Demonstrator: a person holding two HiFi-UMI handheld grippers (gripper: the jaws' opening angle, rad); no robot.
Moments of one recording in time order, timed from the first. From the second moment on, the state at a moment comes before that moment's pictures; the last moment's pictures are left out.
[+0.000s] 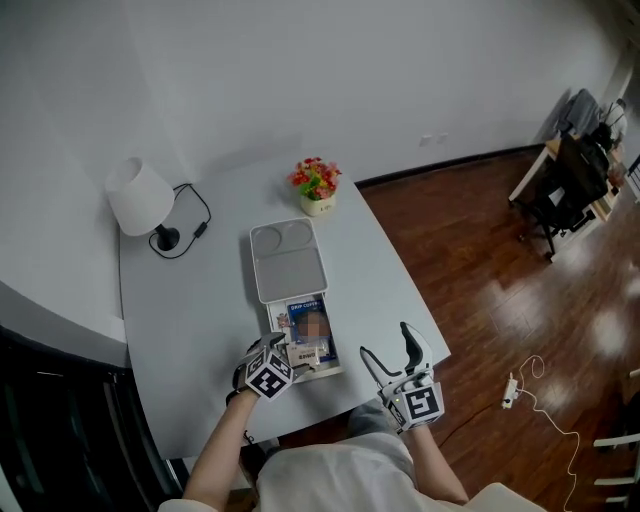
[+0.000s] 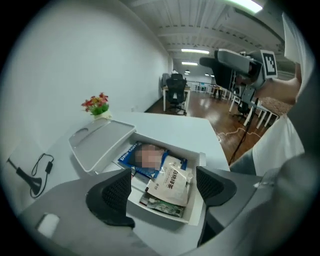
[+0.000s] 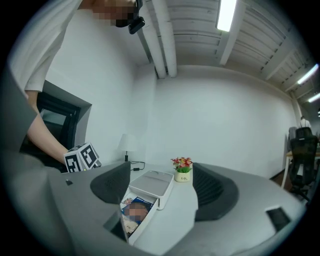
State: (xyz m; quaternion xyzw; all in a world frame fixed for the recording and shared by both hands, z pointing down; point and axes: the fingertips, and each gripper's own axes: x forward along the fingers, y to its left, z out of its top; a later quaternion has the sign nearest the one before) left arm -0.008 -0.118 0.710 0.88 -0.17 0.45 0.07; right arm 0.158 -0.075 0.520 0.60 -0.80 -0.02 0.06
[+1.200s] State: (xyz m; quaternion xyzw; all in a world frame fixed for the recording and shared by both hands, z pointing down) left arm -0.011 -0.142 0.777 0.77 -0.09 0.63 0.03; right arm 0.175 -0.057 0.536 0.60 -0.79 0.01 0.06
